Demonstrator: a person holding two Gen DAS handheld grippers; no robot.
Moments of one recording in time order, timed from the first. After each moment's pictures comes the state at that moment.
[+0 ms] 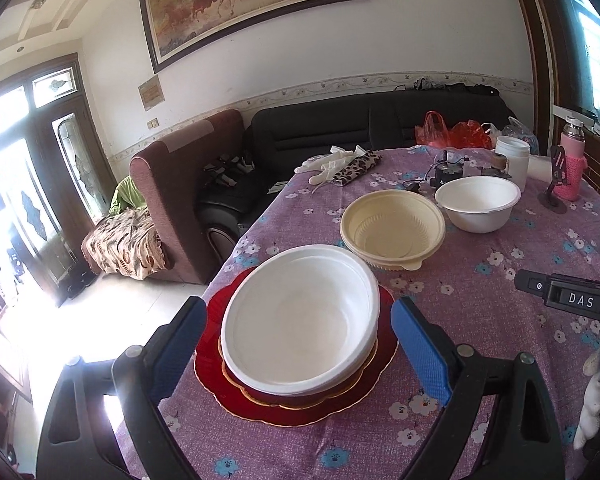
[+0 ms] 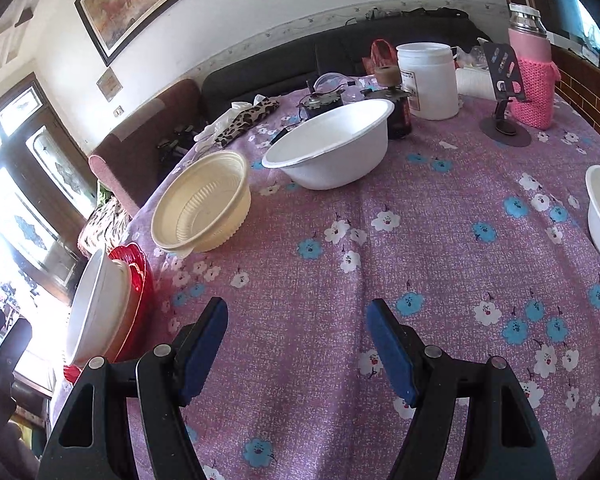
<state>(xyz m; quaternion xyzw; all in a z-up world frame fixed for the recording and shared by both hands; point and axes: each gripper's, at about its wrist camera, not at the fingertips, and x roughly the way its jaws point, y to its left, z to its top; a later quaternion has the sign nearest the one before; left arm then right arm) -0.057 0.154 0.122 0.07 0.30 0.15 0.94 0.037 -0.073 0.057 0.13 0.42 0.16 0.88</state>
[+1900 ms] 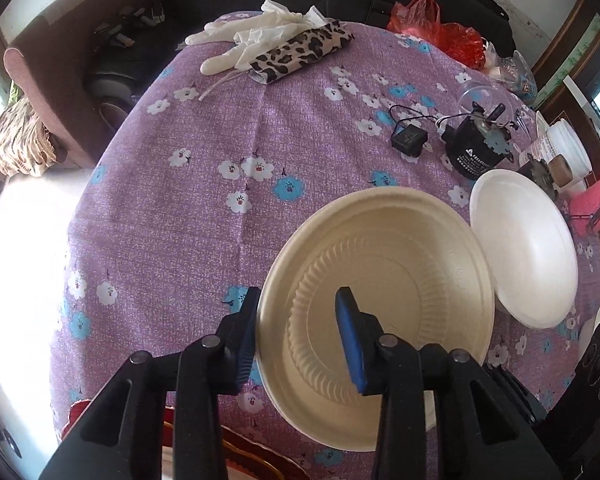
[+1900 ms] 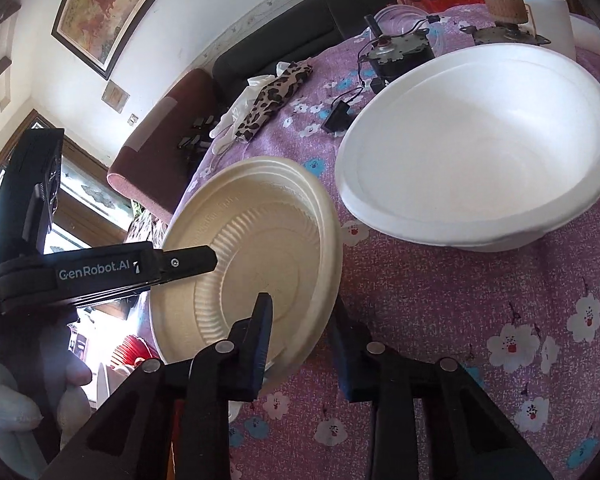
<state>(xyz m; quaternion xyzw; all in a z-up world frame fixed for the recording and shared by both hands) 0.224 0.194 0.057 -0.07 0.57 0.02 0.82 0.180 0.008 0.012 0.23 0.47 0.22 0.82</state>
